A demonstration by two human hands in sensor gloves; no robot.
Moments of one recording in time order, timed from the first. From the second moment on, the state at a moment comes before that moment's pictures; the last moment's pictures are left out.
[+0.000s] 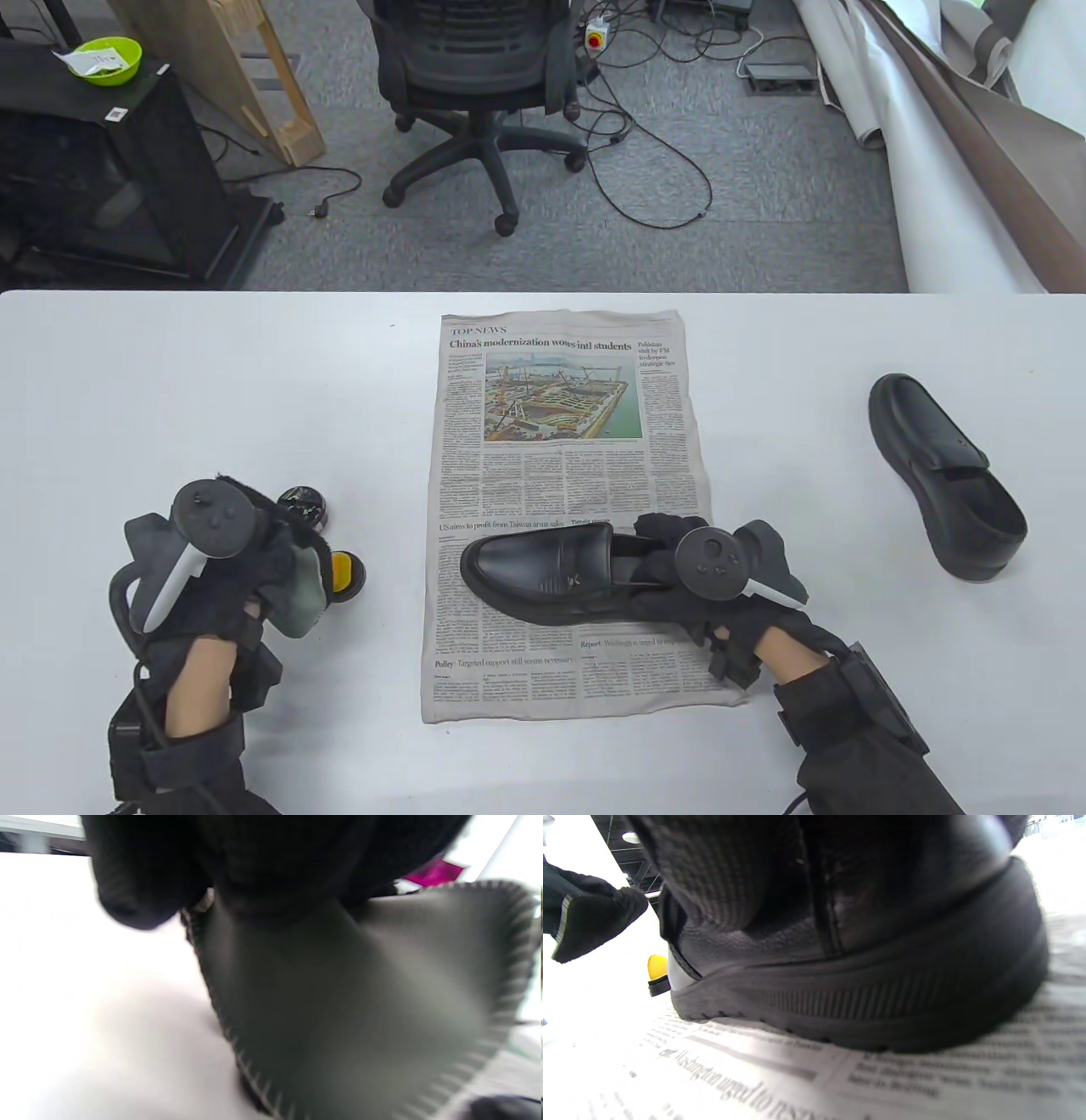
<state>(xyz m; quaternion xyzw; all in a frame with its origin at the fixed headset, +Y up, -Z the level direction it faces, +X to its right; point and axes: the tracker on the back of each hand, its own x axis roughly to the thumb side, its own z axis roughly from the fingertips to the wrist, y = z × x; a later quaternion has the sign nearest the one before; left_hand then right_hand) -0.293 -0.648 -0.251 -0.10 0.11 0.17 0.97 0.161 -0.743 -0.290 0.26 0.04 0.95 0.16</state>
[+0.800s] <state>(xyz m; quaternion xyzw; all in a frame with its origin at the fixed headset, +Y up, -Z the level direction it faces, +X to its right) -0.033 -0.700 -0.257 0.01 -0.14 0.04 0.99 0.161 -0.744 -0.291 0.26 0.04 0.95 0.17</state>
